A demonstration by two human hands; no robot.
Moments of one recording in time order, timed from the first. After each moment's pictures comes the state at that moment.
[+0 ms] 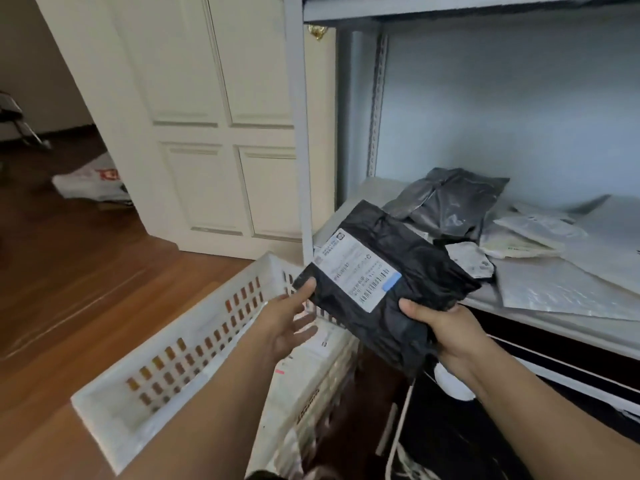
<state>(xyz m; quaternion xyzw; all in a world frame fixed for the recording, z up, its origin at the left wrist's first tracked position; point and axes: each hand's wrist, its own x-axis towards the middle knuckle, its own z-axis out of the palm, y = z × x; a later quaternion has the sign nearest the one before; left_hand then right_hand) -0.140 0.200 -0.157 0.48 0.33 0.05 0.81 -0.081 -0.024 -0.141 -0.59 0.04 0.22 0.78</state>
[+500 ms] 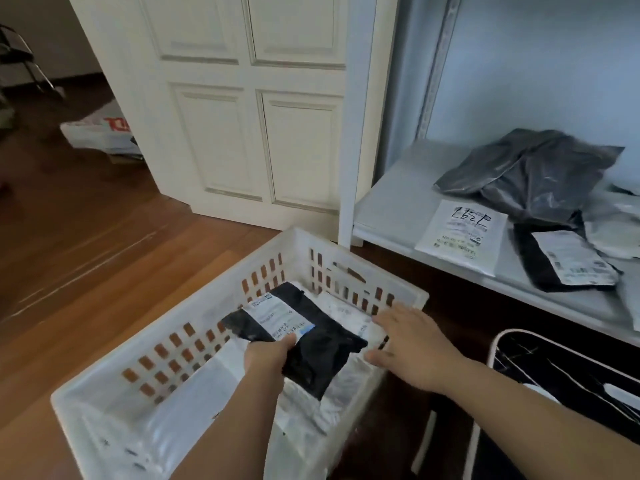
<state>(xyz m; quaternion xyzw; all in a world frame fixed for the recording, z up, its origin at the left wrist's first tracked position) -0.123 0.293 -0.310 0.44 0.58 0.08 0.68 -0.040 0.096 -0.225 -0.91 -0.37 0.17 0.04</state>
